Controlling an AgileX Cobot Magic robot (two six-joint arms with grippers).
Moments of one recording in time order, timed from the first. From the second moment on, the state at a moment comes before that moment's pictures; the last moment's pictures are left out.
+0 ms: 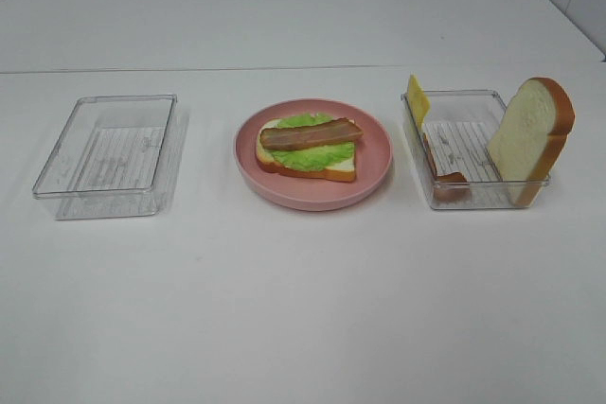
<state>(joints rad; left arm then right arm) 0.07 0.00 -0.52 -0.04 1.08 -0.03 0.06 0.00 -0.46 0.03 1.11 -0.01</state>
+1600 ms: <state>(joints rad) 0.07 0.00 -0.52 -0.04 1.08 -0.03 0.35 1.65 -1.36 -0.04 1.02 -0.01</state>
